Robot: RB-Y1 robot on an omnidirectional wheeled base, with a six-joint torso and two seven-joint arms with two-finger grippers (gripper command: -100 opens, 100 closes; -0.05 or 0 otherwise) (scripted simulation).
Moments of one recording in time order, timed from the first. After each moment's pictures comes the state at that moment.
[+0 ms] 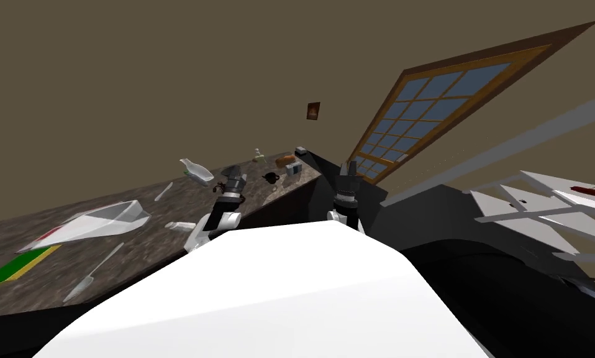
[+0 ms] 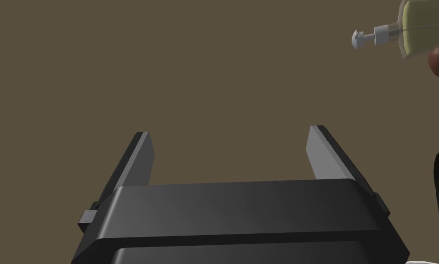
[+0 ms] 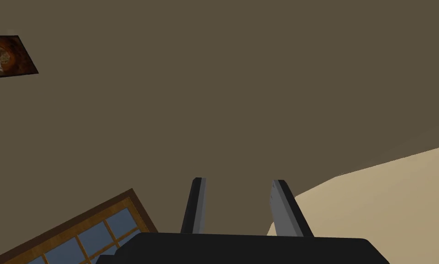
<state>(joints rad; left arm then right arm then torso) 0.35 0.35 0.05 -2.11 0.03 -0.17 0.03 0.54 0.02 0.03 -2.30 0.01 -0.63 -0.04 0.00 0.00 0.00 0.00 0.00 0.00</state>
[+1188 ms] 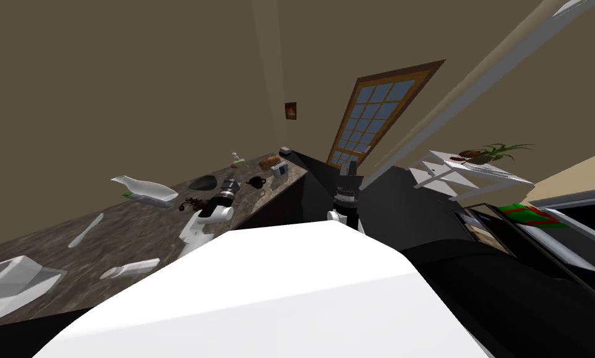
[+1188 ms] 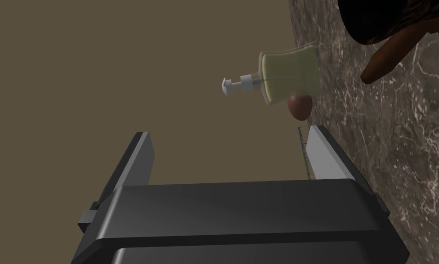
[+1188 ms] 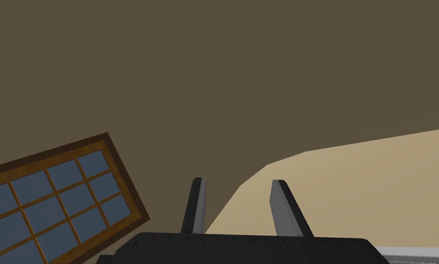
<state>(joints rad) 0.22 0.44 0.17 -1.84 0.21 0.12 0.10 0.54 0.02 0.03 -2.30 0.01 -0.63 -0.04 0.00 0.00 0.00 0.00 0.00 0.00</state>
